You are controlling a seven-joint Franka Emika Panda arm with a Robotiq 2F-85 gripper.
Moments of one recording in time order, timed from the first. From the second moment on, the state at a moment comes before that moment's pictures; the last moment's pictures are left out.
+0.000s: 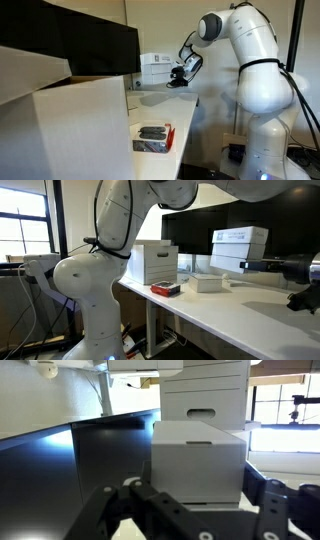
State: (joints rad) arm -0.69 0.48 -0.28 -1.71 1.12 0.95 -2.31
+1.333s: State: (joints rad) arm -0.64 0.41 -0.32 -1.78 1.09 0.95 -2.33
